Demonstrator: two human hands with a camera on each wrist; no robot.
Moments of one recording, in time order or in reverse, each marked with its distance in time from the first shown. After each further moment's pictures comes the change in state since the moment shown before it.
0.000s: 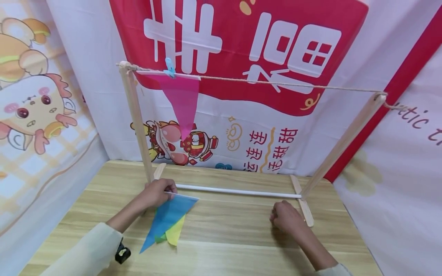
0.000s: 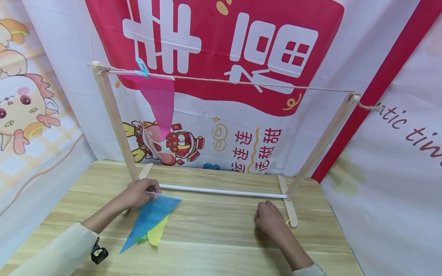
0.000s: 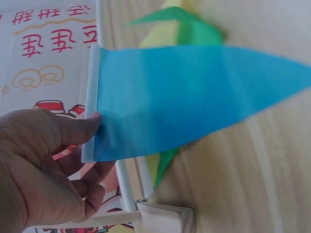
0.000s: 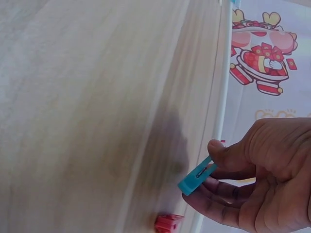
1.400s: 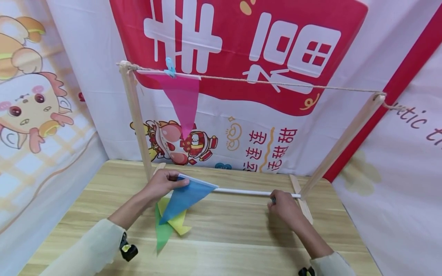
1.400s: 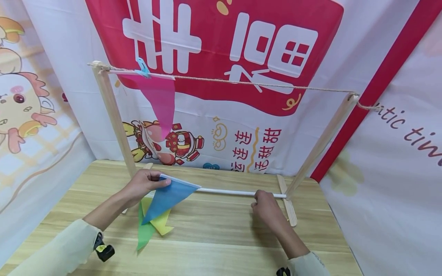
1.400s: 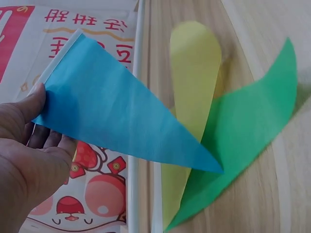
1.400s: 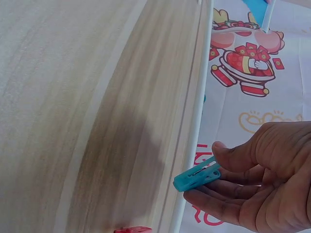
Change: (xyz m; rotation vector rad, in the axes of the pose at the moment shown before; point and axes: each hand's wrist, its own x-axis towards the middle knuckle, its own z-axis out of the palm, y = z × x) left_hand 0.005 0.029 -0.007 -0.521 0.035 -0.037; right_hand 0.022 -0.022 -0.026 0.106 0.025 0.079
